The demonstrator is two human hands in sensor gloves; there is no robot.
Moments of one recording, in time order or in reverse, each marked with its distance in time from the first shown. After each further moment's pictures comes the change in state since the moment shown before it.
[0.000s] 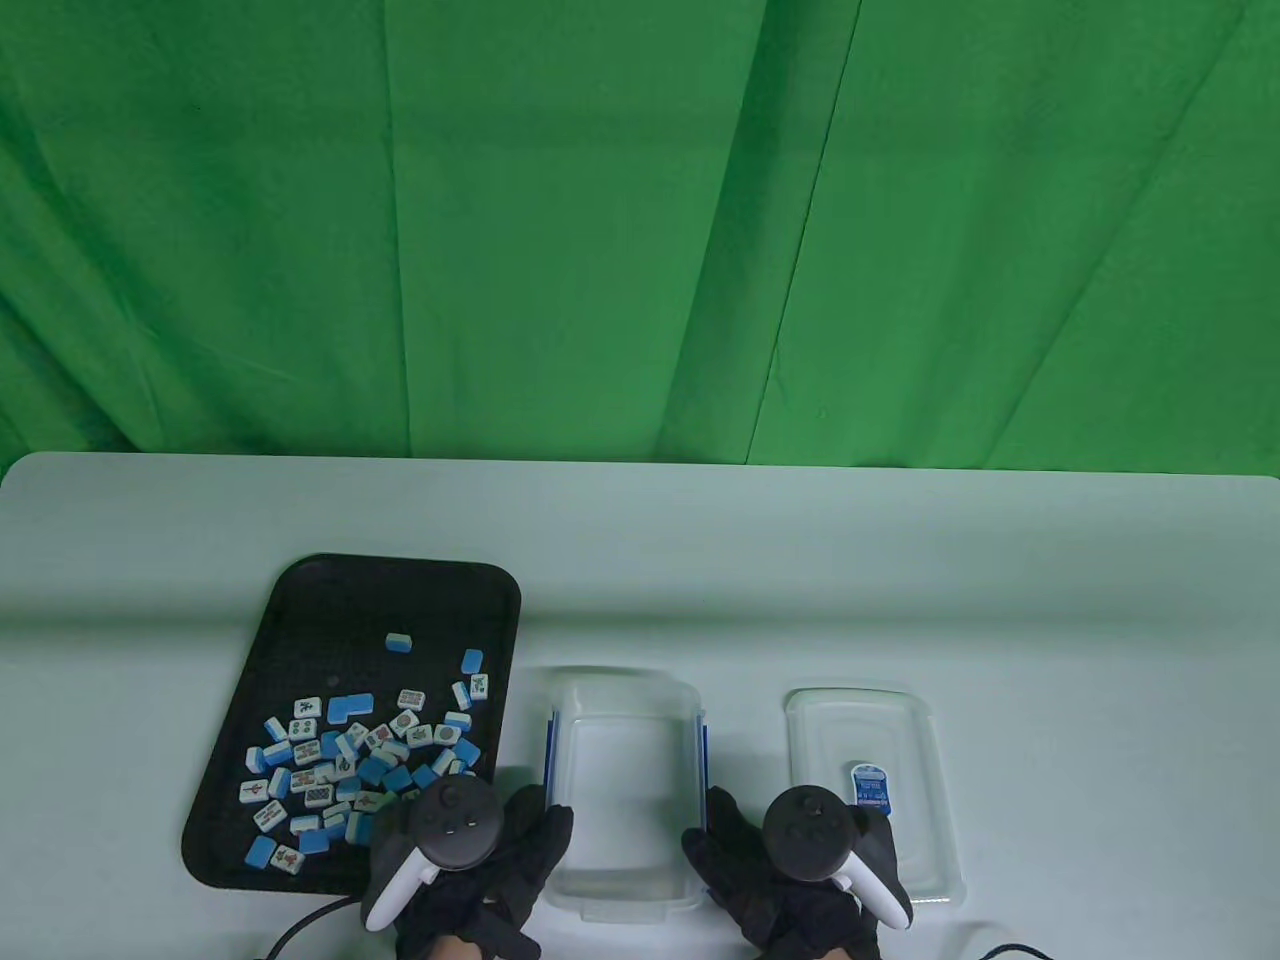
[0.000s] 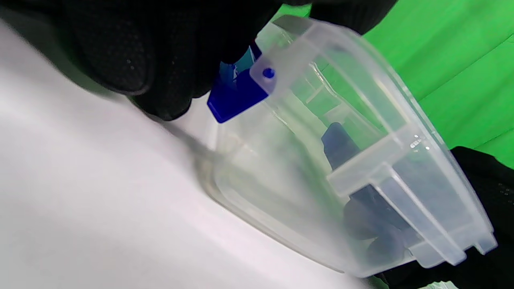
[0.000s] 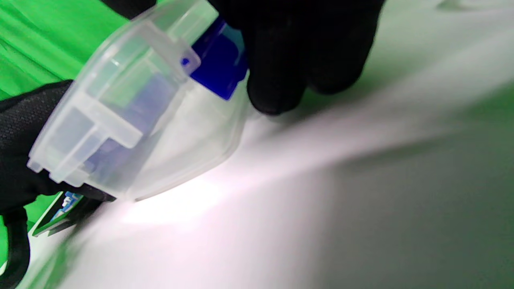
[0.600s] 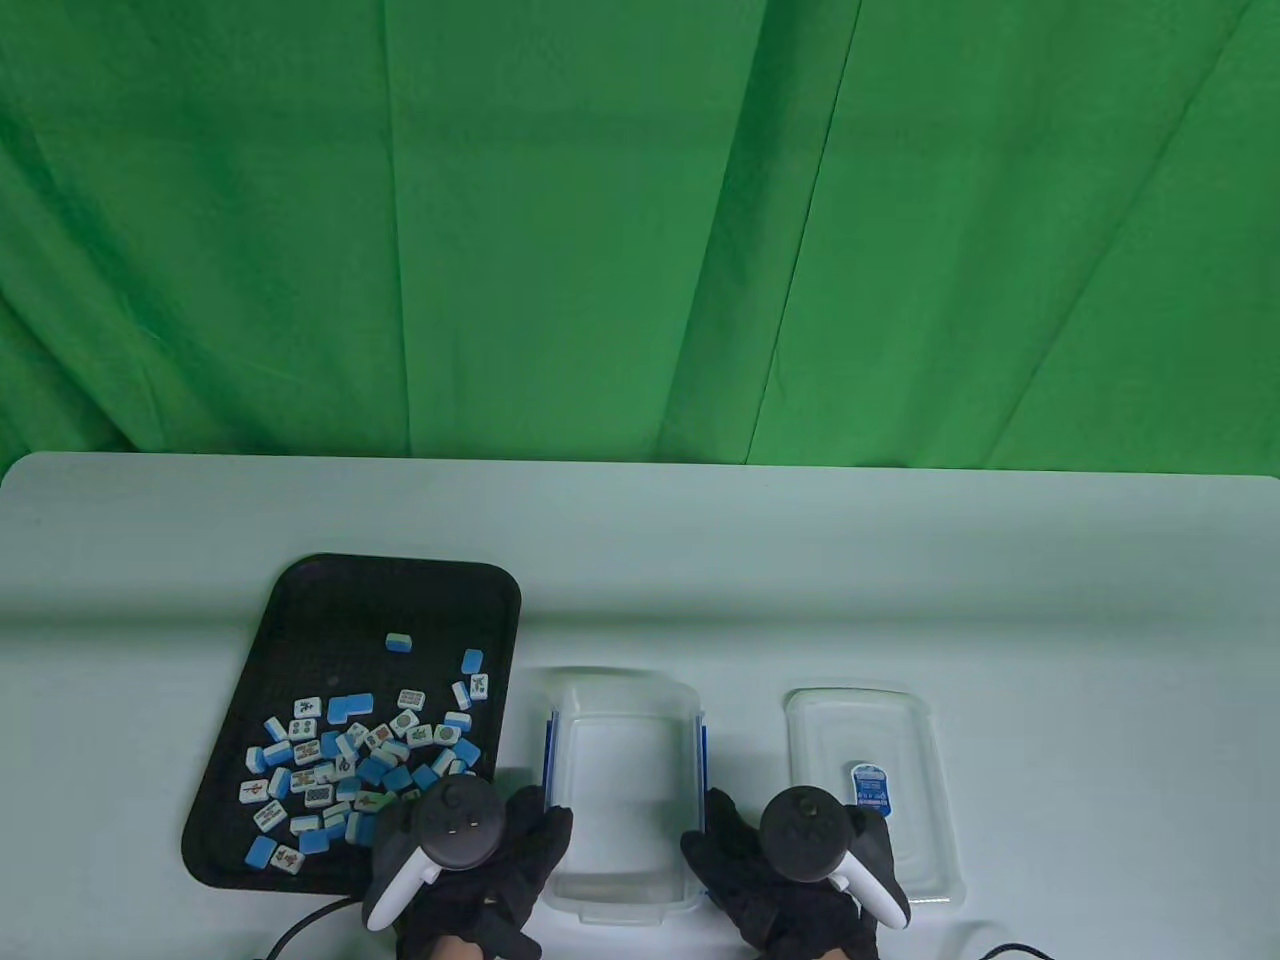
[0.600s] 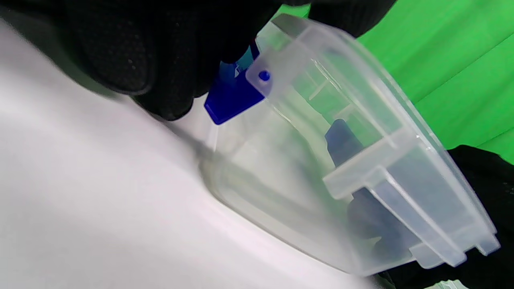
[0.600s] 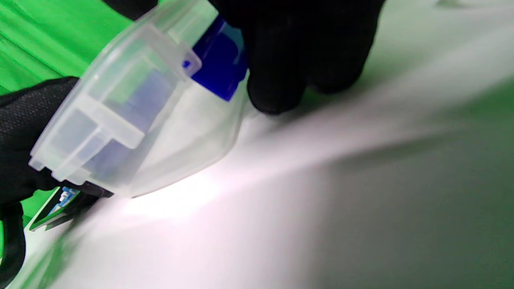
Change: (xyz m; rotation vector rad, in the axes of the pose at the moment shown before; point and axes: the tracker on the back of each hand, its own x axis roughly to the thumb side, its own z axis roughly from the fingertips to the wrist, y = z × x) left_hand -0.001 0.000 0.000 -0.003 0.013 -0.015; right_hand 0.001 0.002 -0.001 0.011 0.005 0.013
